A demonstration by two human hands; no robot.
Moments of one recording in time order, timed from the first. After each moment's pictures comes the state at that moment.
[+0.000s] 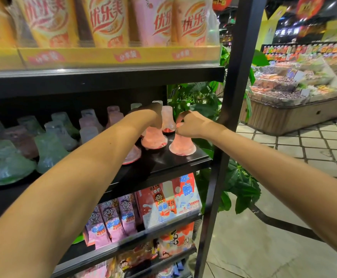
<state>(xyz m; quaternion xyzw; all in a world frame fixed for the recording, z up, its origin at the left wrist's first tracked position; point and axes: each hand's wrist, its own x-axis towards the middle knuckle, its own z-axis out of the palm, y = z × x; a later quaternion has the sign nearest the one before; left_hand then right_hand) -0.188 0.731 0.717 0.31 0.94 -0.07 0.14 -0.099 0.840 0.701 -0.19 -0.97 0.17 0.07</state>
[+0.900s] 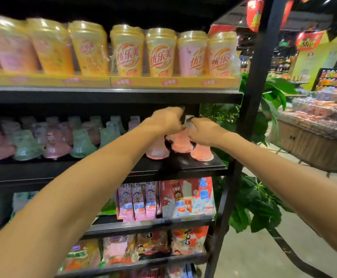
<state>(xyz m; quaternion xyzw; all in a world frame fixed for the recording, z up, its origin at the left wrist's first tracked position) -0.112 0.653 0.758 0.33 0.93 0.10 -0.13 -0.055 0.791 0.732 -0.05 -0.98 0.12 0.12</state>
